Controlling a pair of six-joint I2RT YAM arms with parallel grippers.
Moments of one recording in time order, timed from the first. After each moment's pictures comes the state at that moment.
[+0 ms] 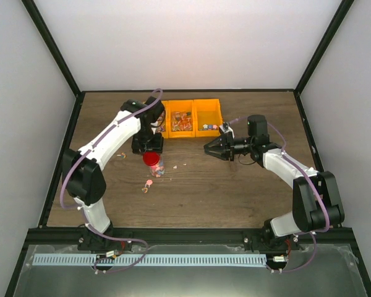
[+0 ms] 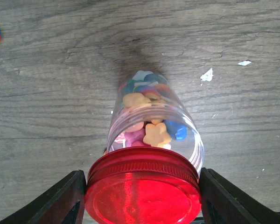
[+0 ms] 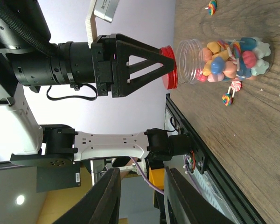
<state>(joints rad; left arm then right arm) -0.50 1.79 1.66 -1.40 0.03 -0.46 0.23 1.44 0.81 0.07 -1.32 1.00</state>
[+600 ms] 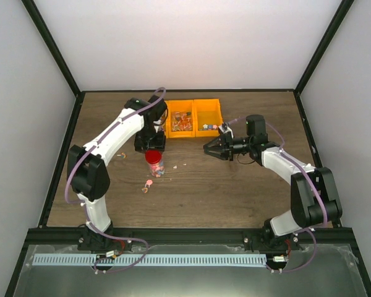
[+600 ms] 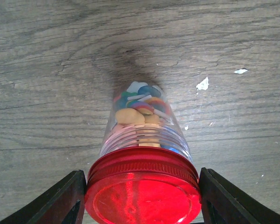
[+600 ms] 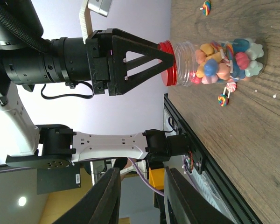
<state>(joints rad) -0.50 1.85 1.71 -1.40 0.03 -0.44 0.23 1.47 0.82 0.06 -1.32 0.99</state>
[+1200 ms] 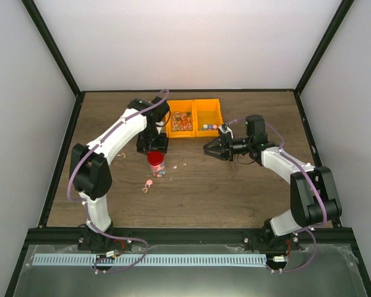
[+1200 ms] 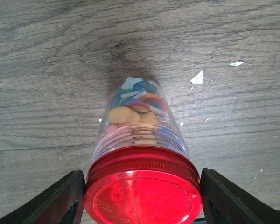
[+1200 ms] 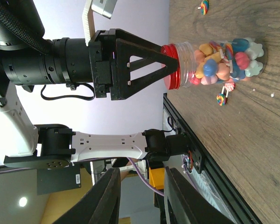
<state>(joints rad) -0.51 1.88 1.72 -1.41 0.05 -0.43 0.23 1.48 0.82 0.05 -1.32 0.98</state>
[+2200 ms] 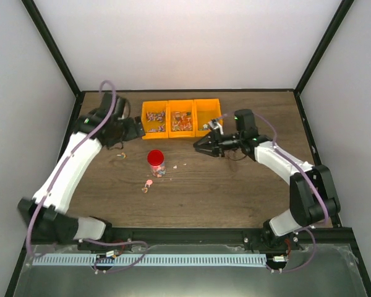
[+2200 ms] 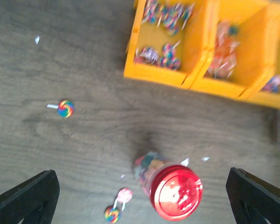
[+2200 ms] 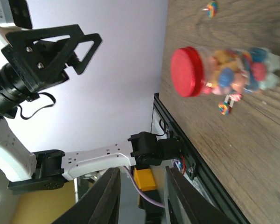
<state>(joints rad) -0.35 1.46 1.55 -1.16 -0.08 -0.55 0.31 1.48 0.90 -0.04 -1.23 0.92</state>
